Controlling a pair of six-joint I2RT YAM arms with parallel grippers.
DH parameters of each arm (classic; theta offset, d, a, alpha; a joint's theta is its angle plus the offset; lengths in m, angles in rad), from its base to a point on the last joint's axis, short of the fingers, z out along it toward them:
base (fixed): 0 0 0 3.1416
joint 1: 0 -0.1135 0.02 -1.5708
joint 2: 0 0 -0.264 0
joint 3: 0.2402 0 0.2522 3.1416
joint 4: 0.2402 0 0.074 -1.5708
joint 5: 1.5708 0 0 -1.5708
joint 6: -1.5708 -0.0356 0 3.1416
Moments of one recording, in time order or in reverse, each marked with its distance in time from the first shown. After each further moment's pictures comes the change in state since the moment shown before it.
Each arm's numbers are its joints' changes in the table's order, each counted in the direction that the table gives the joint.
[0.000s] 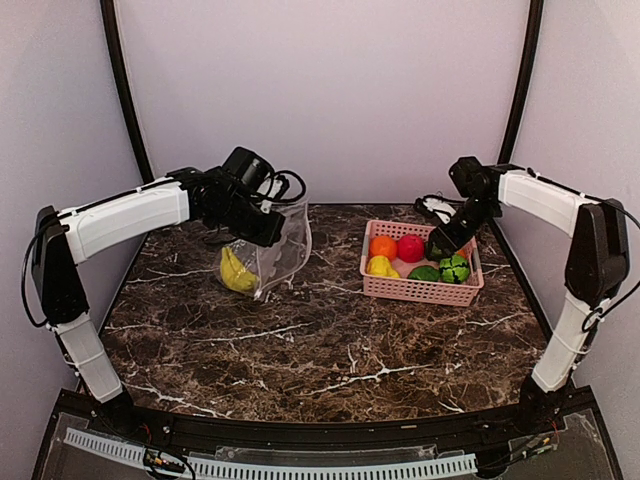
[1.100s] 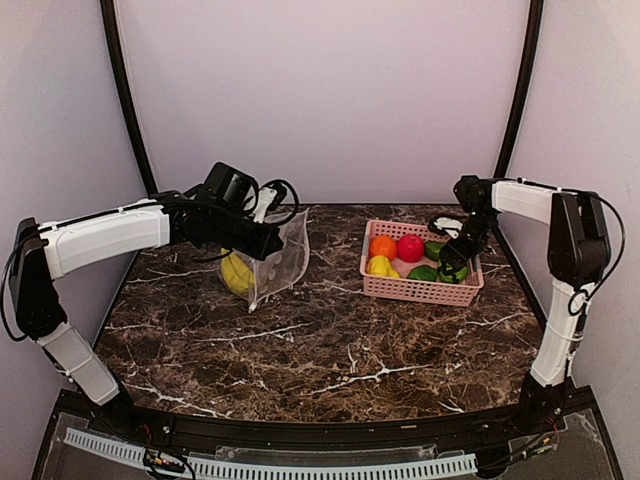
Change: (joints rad) left arm 0.000 0.151 -0.261 -0.248 0.140 -0.072; right arm 0.118 -0.177 0.001 -0.032 0.223 0.085
